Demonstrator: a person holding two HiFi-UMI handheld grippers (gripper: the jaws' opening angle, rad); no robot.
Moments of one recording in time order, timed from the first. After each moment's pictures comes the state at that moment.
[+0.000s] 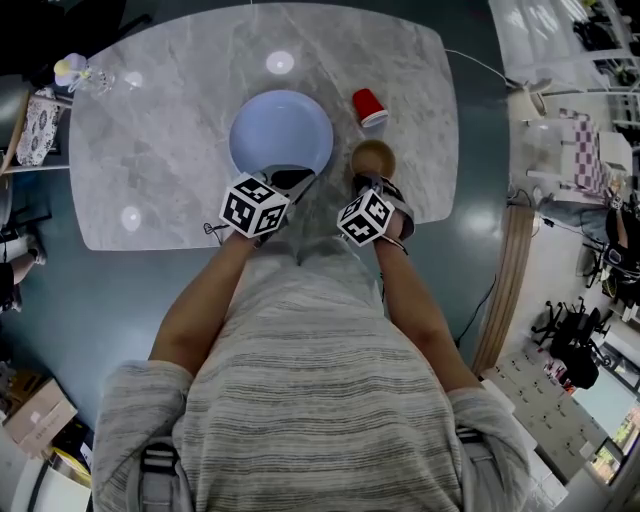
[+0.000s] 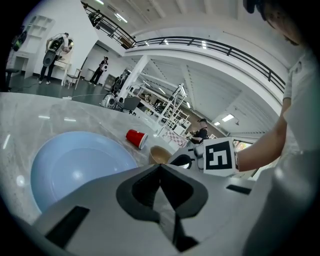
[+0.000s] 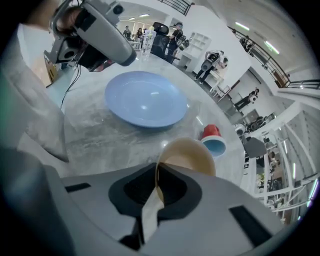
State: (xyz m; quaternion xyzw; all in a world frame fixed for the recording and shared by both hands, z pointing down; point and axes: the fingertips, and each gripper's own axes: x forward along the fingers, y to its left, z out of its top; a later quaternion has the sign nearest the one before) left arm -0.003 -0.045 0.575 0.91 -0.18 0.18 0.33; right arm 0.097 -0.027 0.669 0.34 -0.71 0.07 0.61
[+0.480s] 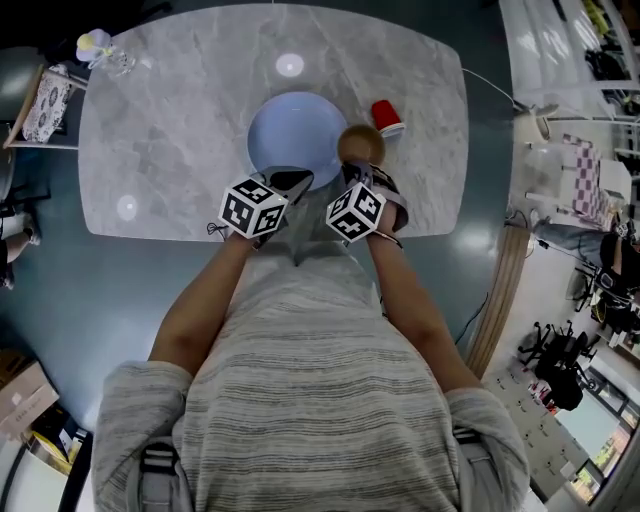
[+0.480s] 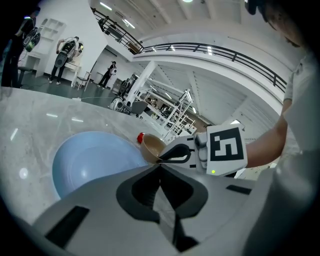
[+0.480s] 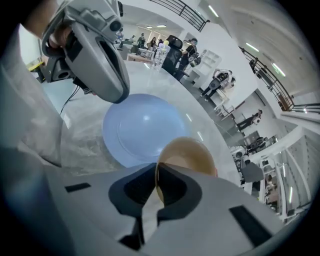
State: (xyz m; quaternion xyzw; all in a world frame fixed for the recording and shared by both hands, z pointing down) left arm -0.038 -0.050 0.575 0.90 -0.22 0.16 0.35; right arm 0.028 -0.070 0.638 0.30 -0.75 -0.01 0.59
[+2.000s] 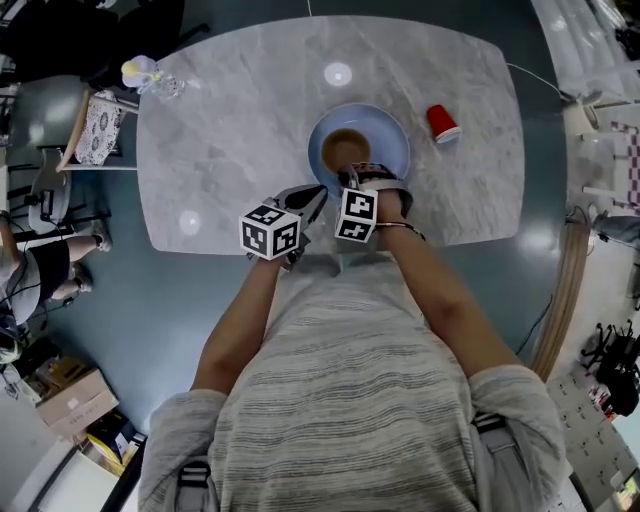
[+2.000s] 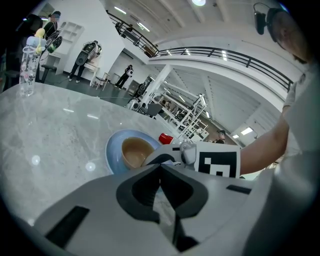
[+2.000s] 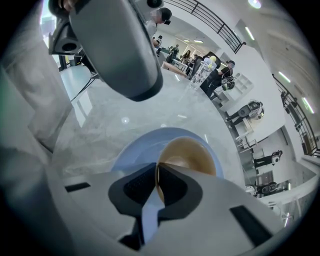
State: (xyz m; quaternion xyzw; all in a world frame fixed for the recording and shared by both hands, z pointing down) left arm -0.147 -0.050 0.584 0.86 -0.29 0.16 0.38; right arm -0.126 -0.073 0.685 0.15 -0.78 -0.13 0.59
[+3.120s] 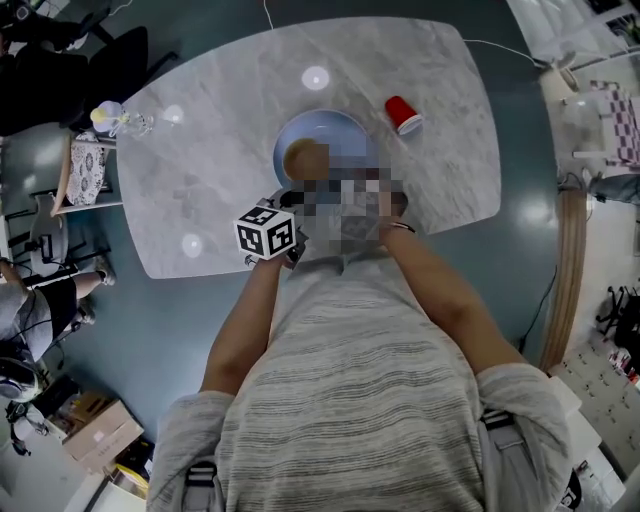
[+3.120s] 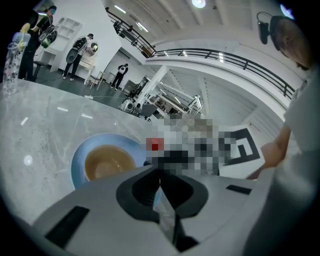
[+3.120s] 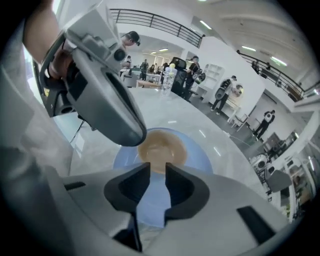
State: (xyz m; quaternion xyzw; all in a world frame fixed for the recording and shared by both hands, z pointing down) left arm -0.085 -0.068 0.569 0.87 -0.27 0.14 0.38; right arm -0.081 -0.078 0.626 0.24 -0.84 0.01 0.49
